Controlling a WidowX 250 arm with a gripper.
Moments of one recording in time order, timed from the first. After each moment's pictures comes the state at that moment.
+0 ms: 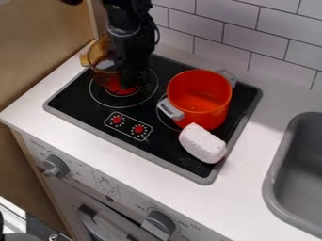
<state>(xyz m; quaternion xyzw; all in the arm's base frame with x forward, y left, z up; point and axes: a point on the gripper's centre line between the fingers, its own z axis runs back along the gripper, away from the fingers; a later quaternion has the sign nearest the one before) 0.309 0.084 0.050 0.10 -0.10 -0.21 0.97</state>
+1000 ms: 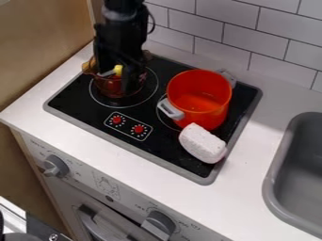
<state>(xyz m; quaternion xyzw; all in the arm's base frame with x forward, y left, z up) 0.292 0.077 0.077 0.08 0.02 -0.13 0.99</state>
